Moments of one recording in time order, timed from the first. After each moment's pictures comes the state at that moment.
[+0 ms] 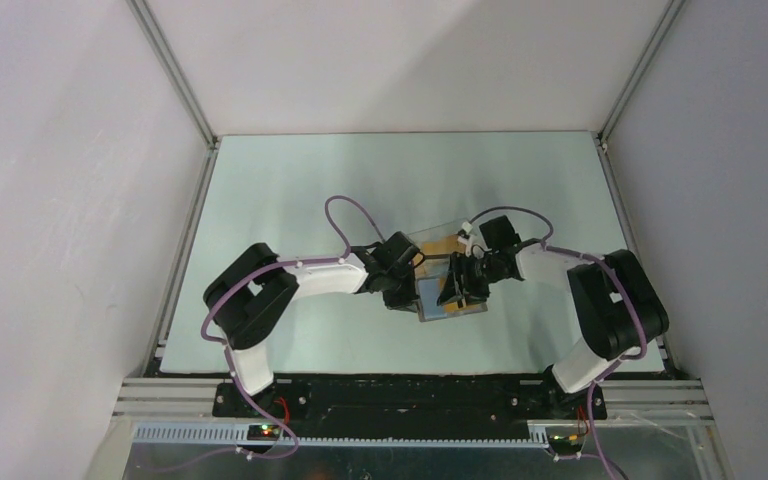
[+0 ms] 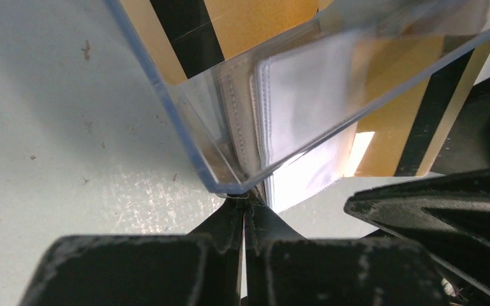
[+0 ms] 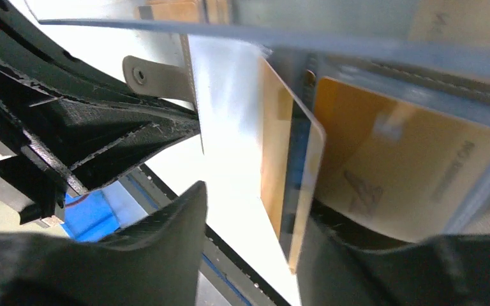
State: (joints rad) left arm -0.87 1.80 1.02 -0.30 0.13 -0.96; right arm 0.38 1.64 0.76 -0.27 -0.69 0.39
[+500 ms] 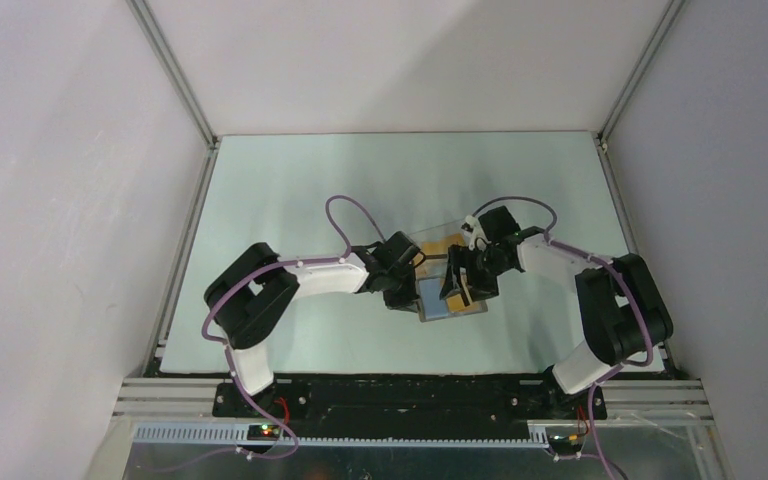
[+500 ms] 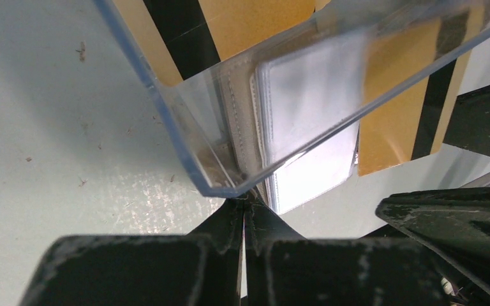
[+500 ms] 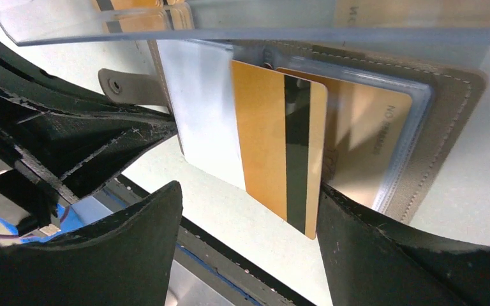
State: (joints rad) left arm -0.87 1.81 1.02 -0.30 0.14 -0.96; right arm 0.39 1.58 0.87 -0.49 -0.50 0.38
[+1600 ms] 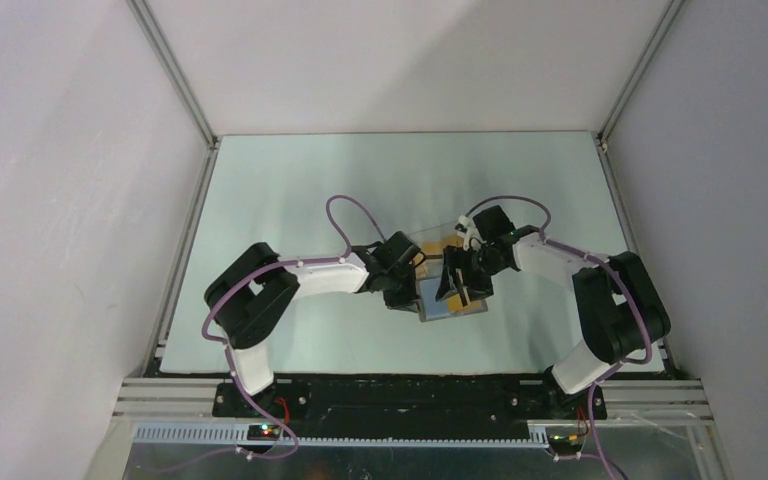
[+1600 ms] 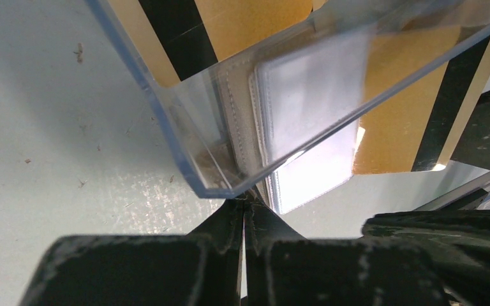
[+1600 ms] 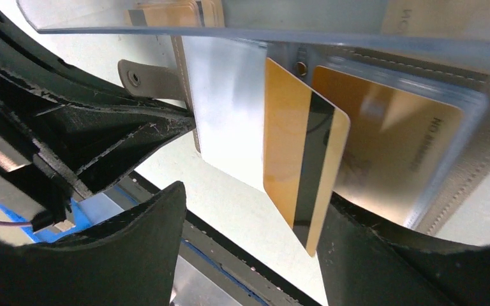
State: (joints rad) left arm -0.87 1.81 1.02 -0.30 0.14 -0.95; right arm 0.43 1.61 0.89 -0.50 -0.53 0.37
